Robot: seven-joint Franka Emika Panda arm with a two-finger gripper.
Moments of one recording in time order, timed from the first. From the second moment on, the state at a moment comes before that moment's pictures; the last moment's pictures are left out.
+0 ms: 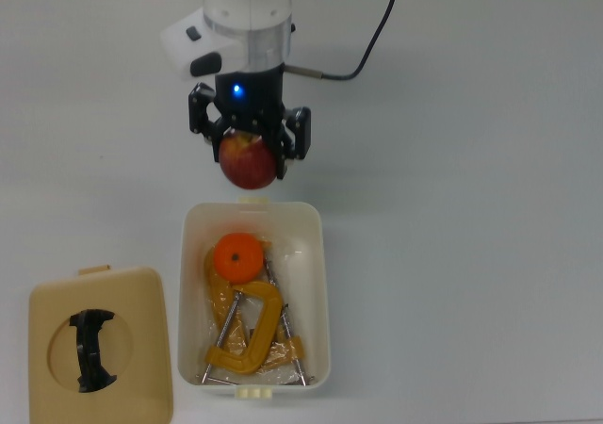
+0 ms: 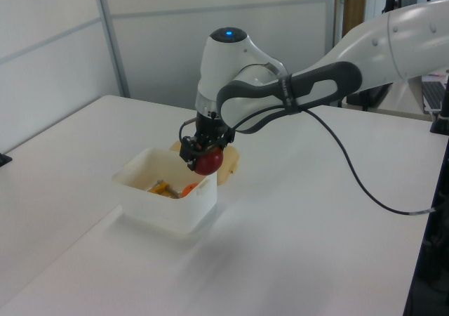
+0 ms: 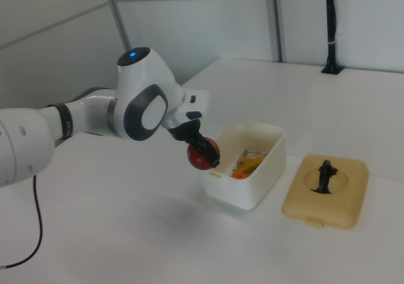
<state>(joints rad) 0.01 0.25 0.05 -1.69 -0.09 2.26 0.45</state>
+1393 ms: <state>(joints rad) -0.01 0.30 0.05 -1.55 -0.06 1.88 0.23</state>
